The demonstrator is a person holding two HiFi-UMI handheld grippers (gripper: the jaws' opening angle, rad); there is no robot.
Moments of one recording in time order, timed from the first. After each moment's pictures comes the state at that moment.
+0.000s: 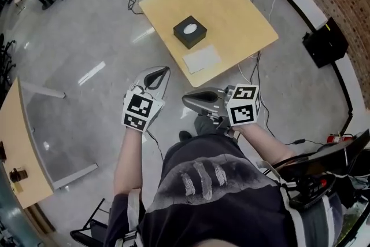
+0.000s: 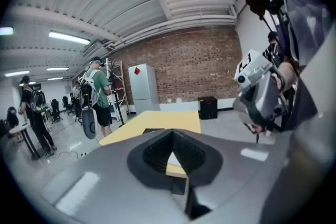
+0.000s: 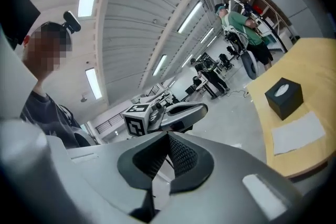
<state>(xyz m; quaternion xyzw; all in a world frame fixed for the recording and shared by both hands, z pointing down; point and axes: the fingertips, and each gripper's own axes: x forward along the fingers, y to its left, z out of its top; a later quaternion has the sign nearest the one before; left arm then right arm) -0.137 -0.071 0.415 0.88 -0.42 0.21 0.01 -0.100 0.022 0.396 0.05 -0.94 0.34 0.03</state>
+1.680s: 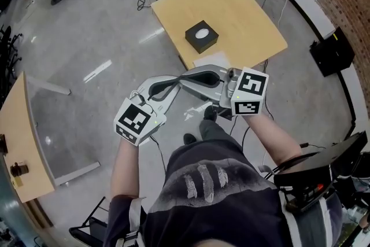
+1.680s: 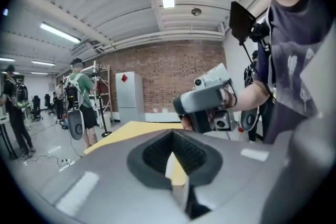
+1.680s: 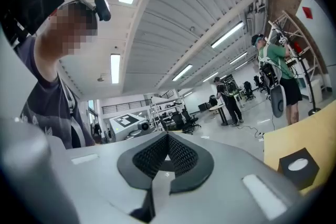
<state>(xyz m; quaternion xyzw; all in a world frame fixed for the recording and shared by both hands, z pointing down) -0.129 -0.033 0.357 0.93 -0.33 0.16 0.01 -0.137 -0.022 0.315 0.02 -0.99 0.15 -0.01</state>
